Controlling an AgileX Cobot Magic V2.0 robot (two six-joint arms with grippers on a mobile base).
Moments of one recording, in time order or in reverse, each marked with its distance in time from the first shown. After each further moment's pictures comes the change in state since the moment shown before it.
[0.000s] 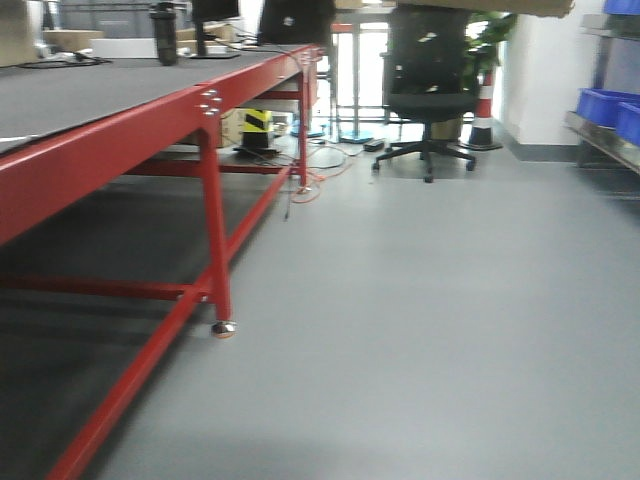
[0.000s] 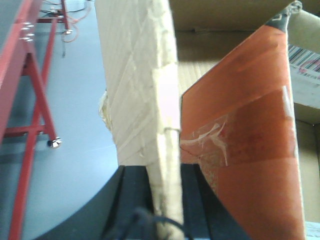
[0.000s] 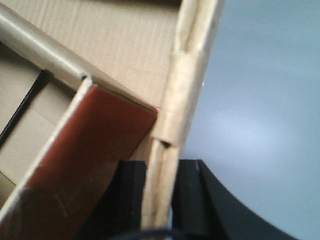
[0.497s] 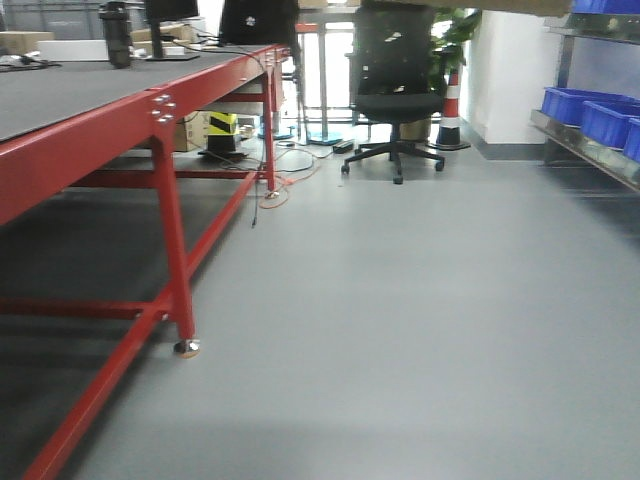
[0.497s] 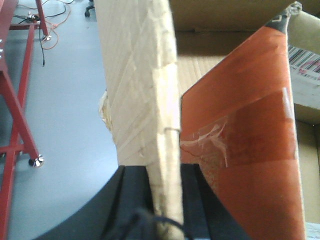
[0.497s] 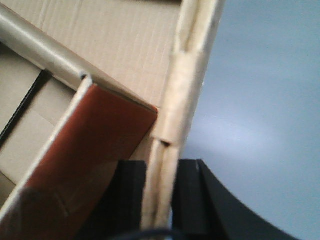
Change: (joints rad) left arm 0.000 0.000 0.000 0.000 0.000 0.000; right arm 0.000 0.000 0.000 0.000 0.000 0.000
